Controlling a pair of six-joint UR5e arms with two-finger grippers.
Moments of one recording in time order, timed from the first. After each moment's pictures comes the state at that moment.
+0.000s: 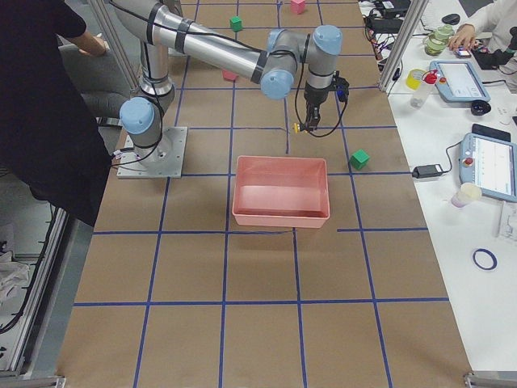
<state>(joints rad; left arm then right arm) -1.55 -1.49 -1.68 -1.53 1.58 0.06 1.39 -1.29 1.56 -1.87 -1.63 -0.19</state>
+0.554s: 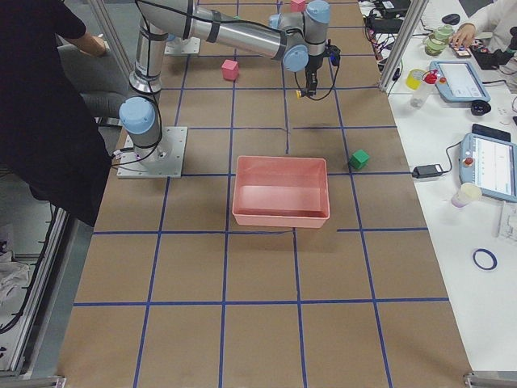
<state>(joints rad) -1.55 -1.50 -1.68 -1.53 1.58 0.06 1.73 -1.12 1.50 -2.01 -1.59 0.11</state>
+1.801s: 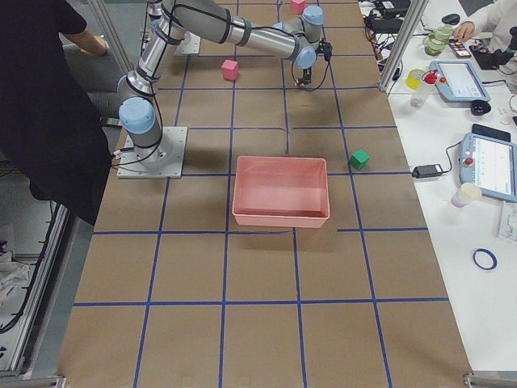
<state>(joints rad) -1.55 -1.49 -1.68 -1.53 1.58 0.06 1.91 -0.87 1.36 -2.15 -1.52 0.38</state>
